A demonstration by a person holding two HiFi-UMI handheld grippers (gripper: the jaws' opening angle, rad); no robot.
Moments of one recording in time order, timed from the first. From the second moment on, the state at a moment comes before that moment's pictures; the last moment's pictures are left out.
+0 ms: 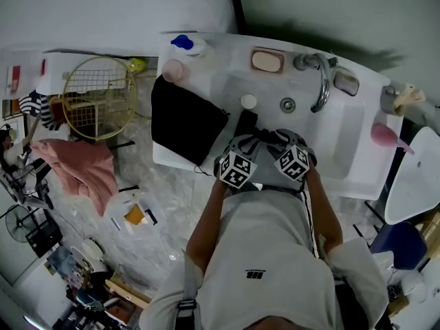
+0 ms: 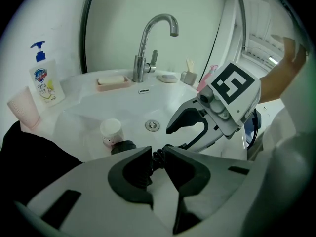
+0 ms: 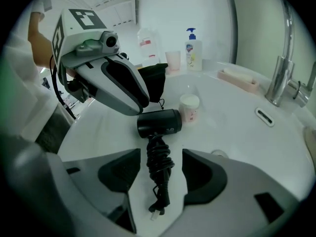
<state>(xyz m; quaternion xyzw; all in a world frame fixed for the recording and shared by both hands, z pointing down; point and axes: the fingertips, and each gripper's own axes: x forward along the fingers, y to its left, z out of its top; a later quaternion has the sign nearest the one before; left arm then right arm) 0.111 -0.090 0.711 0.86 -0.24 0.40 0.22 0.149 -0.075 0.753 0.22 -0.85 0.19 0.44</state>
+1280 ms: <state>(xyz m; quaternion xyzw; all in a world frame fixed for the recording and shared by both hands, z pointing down) 0.087 -0.063 0.721 0.81 -0.33 0.42 0.24 0.122 -0.074 0.831 0.12 -0.88 0.15 0.44</state>
